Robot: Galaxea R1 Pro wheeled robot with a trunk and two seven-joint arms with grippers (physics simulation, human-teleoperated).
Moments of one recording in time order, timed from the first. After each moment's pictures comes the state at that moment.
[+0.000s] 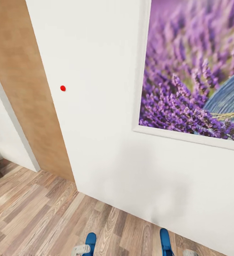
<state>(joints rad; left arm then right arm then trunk) -0.42 0.00 -0.21 -0.11 0.38 0.01 -0.35 -0.38 -0.23 0.15 -0.11 -0.44 -0.01 0.65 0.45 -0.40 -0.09</state>
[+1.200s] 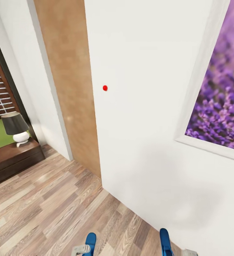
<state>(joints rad) -0.42 0.00 -0.21 -0.11 0.38 0.01 -0.35 -0.38 -0.23 0.15 -0.11 -0.44 -0.01 0.65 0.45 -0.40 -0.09</state>
